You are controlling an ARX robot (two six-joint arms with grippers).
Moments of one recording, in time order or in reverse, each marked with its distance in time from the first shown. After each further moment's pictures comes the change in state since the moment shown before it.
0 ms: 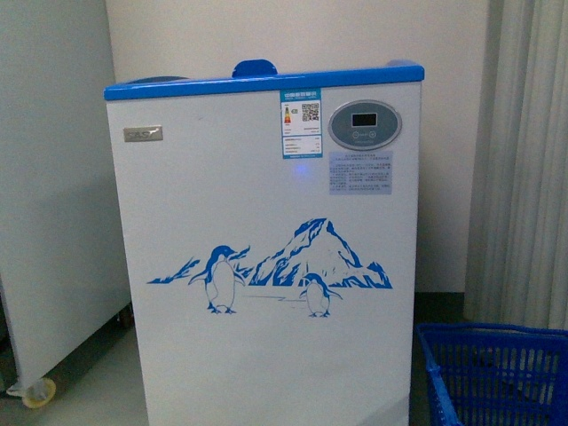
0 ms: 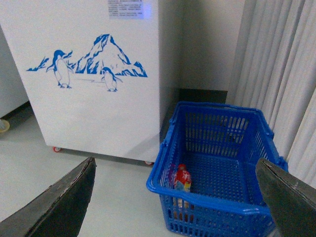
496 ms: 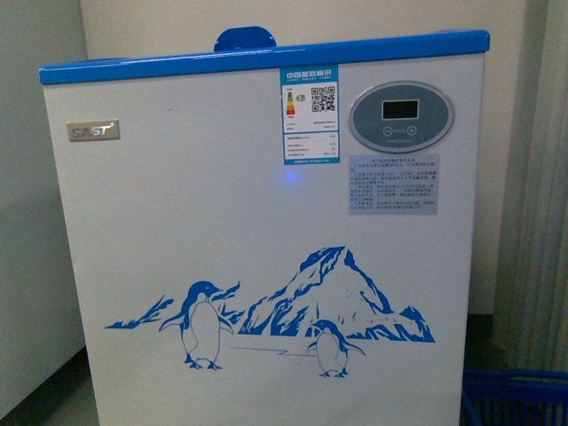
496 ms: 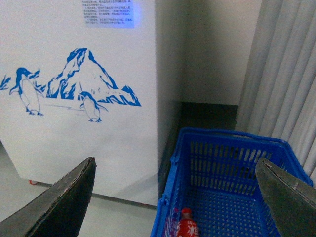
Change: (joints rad) left arm 0.000 0.000 0.000 0.000 0.000 0.000; right arm 0.000 0.000 0.000 0.000 0.000 0.000
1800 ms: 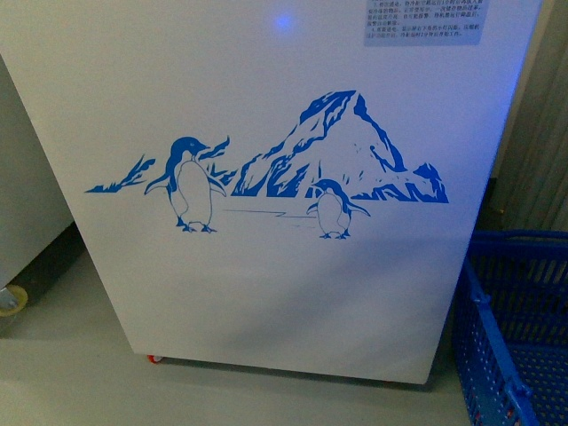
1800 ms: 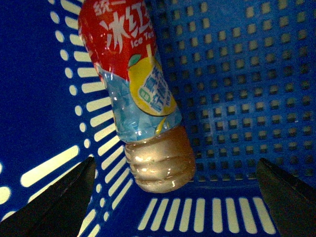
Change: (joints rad) left arm 0.000 0.000 0.000 0.000 0.000 0.000; right arm -0.373 2.615 0.866 0.548 -0.240 0.105
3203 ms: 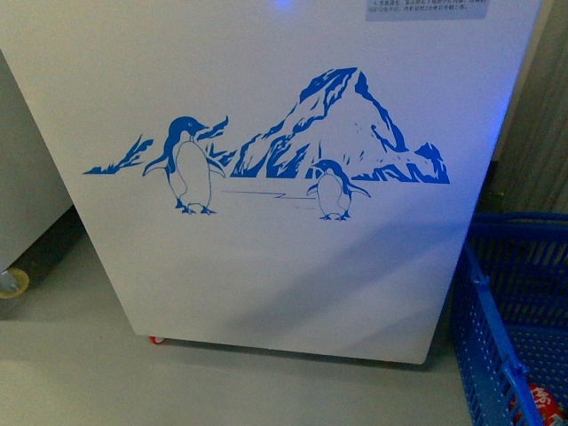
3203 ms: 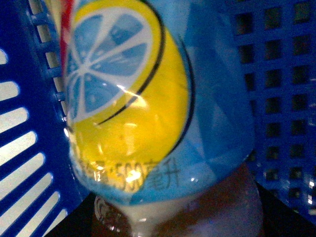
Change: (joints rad) left arm 0.000 0.000 0.000 0.000 0.000 0.000; right arm 0.064 0.192 0.154 -0.008 0.220 -0.013
